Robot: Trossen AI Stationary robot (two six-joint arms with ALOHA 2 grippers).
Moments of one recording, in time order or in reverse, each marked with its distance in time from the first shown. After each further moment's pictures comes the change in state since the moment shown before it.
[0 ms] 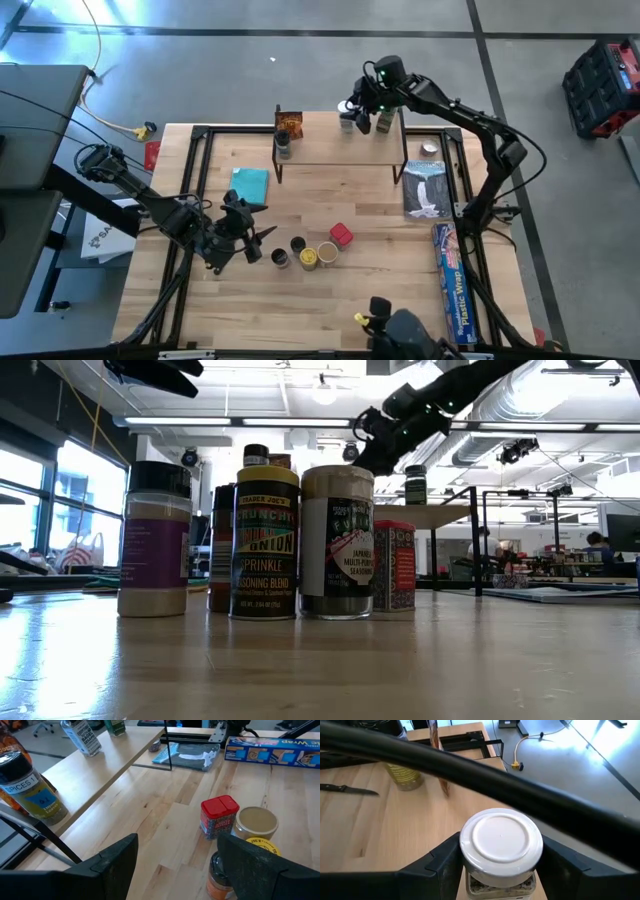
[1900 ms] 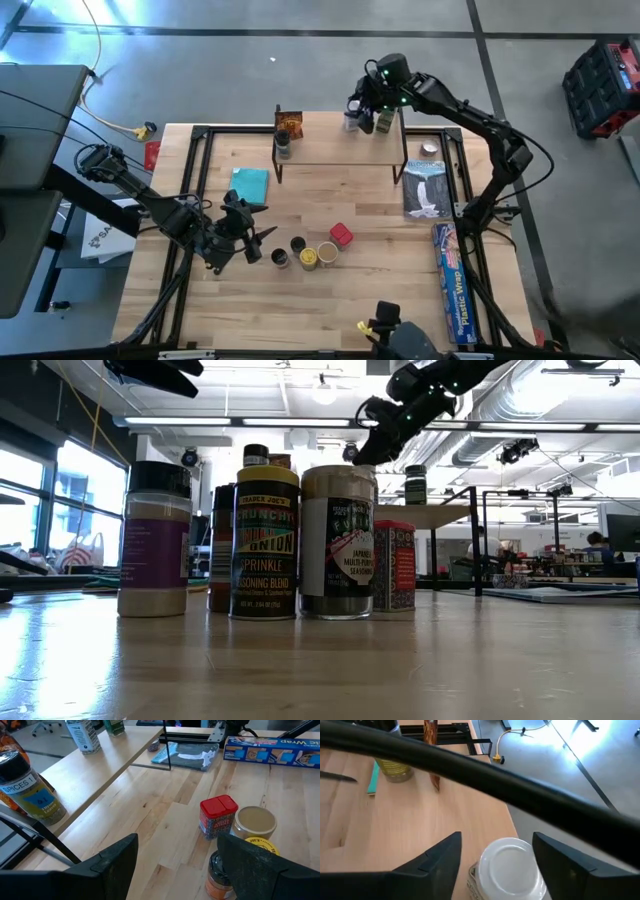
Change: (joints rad) left arm 0.000 0.000 0.000 0.002 0.004 0.002; right arm 0.033 -0.058 0.045 -0.103 0.159 -0.066
